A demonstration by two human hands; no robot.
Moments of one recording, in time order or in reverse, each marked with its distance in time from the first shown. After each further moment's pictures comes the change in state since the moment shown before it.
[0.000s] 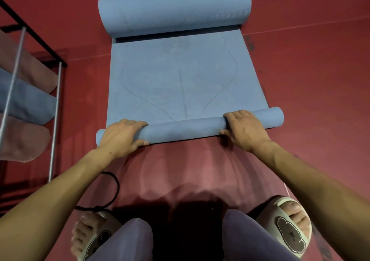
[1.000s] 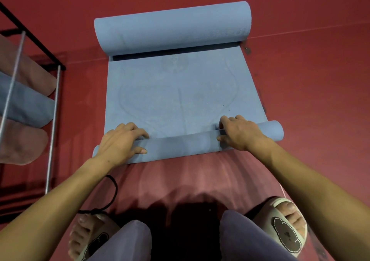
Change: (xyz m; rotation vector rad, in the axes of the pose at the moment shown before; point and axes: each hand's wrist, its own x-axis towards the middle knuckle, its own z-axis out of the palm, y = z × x) left_hand -0.018 0.017 -0.010 -0.028 -0.006 -0.044; right_hand 0.004 -0.016 -0.024 0.031 -0.286 0.110
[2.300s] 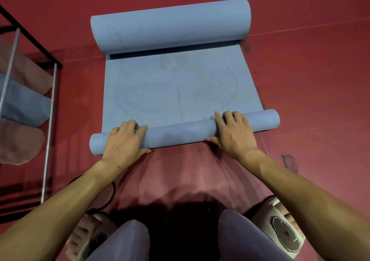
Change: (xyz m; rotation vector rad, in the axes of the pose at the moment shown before) left_hand 0.001 0.015 0.021 0.217 0.164 0.055; right_hand -0.011 -0.018 0.031 -0.166 0.405 0.011
